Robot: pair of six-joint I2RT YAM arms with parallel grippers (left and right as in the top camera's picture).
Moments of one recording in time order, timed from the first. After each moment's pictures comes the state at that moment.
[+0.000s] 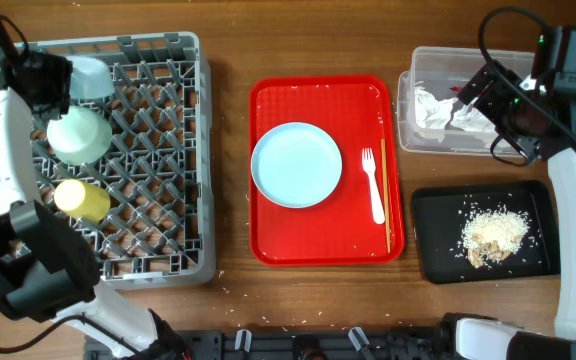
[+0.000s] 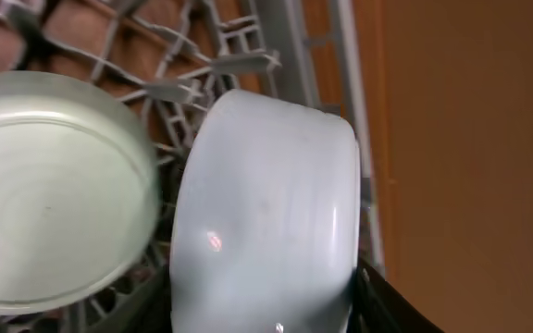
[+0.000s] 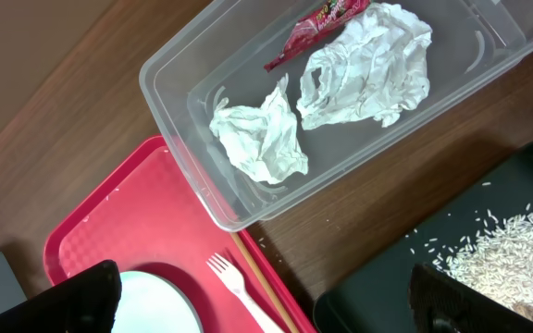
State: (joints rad) left arm 0.41 1.87 1.66 -0.76 0.21 -1.01; right arm -0.10 1.44 1.52 -1.09 0.01 0.60
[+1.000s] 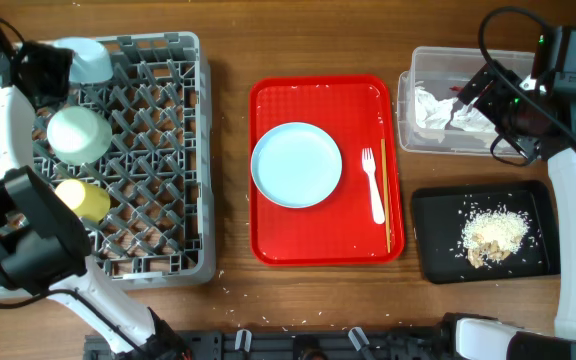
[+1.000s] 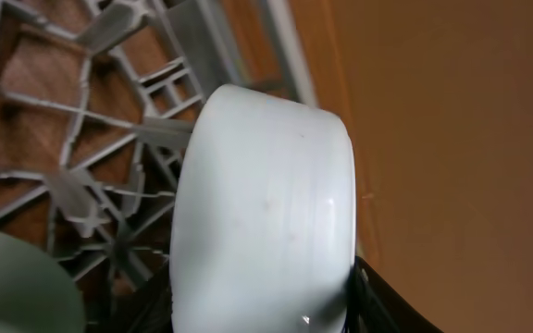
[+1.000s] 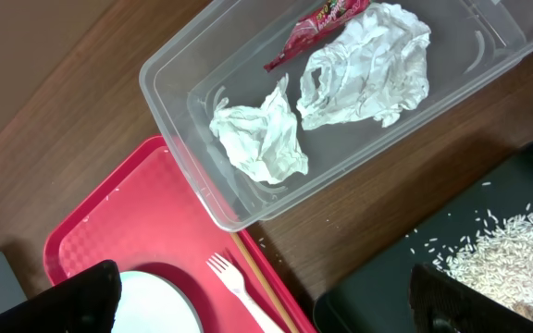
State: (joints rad) left arm 0.44 2.03 1.66 -0.49 0.33 -0.90; right arm -0.10 1.44 1.52 -1.09 0.01 0.60
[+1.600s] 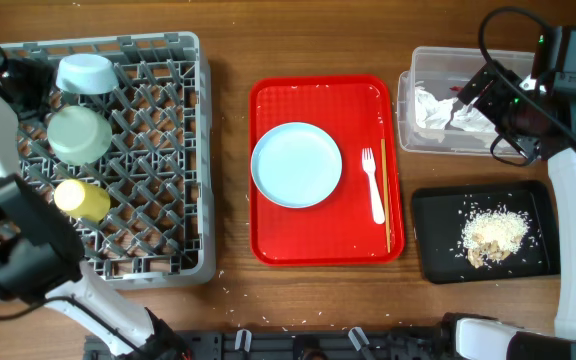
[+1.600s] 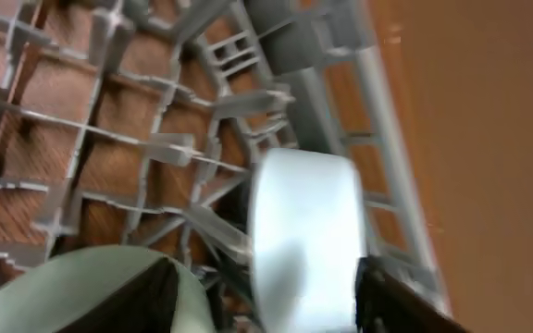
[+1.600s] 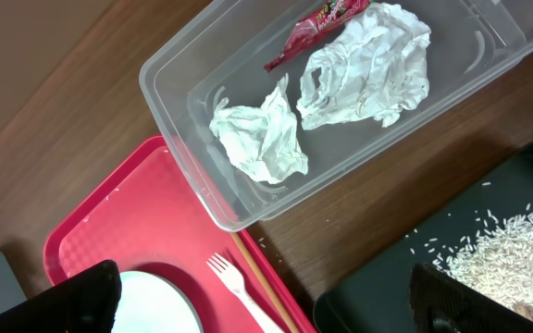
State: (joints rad) left arm 0.50 1.99 1.66 -0.59 0.20 -0.78; right arm -0.10 1.44 1.52 -1.09 0.01 0.60
